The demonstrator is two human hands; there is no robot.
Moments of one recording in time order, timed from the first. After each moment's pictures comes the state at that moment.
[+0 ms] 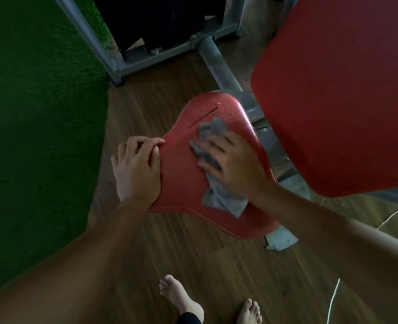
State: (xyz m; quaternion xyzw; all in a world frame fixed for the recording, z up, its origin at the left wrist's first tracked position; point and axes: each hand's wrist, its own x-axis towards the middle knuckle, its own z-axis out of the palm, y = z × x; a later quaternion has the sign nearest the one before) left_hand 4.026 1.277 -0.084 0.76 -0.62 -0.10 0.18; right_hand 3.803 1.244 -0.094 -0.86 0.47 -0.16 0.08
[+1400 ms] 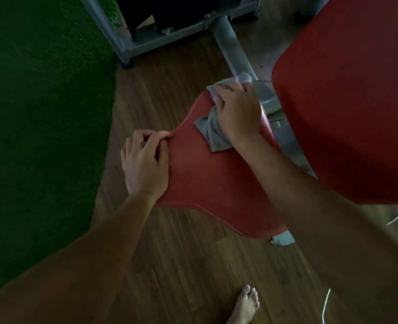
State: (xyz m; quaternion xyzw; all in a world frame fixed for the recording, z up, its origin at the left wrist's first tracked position) left_hand 4.031 1.274 -0.089 0.76 -0.60 -0.14 0.21; right_hand 3.847 1.150 -0.094 -0.75 0.63 -0.16 0.10
